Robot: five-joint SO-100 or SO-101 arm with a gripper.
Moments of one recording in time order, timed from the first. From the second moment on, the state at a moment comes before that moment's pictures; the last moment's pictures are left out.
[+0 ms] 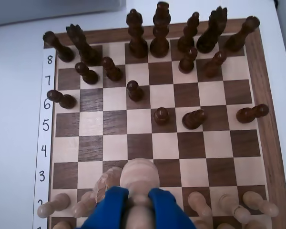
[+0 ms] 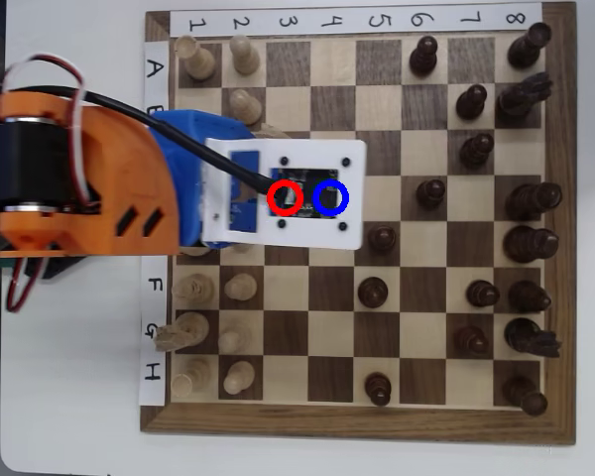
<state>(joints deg) -3.0 99.1 57.0 97.9 99.9</state>
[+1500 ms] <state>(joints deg) -7.4 86.9 92.5 71.0 99.9</state>
